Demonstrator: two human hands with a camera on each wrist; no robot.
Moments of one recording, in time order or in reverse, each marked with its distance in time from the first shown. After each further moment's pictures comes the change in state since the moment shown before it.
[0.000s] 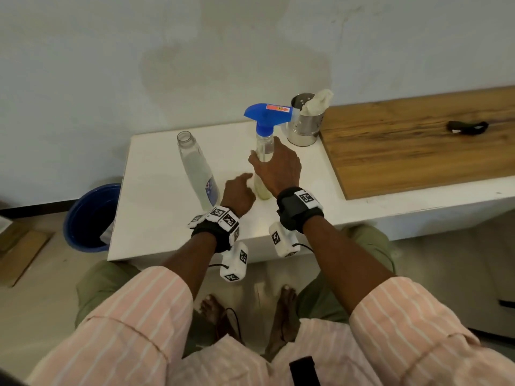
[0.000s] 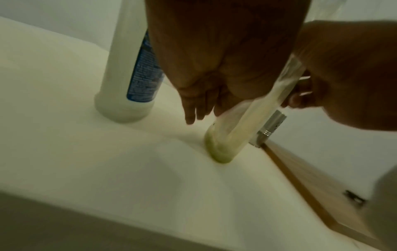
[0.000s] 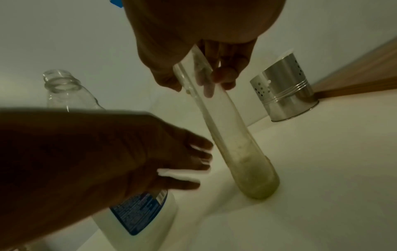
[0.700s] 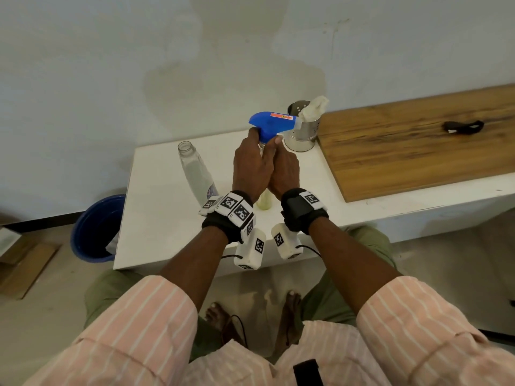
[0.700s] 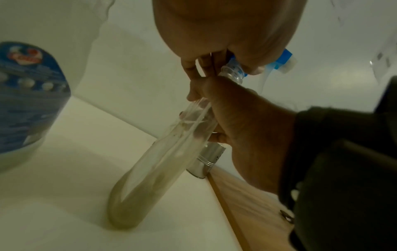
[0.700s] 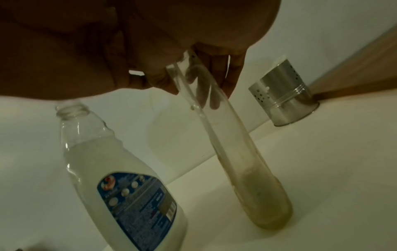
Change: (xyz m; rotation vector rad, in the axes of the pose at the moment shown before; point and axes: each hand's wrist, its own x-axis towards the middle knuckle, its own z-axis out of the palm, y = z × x) left_hand 0.006 0.082 -0.034 -0.417 0.428 0.317; right_hand 0.003 -0.006 -0.018 -0.006 -0.087 -0.056
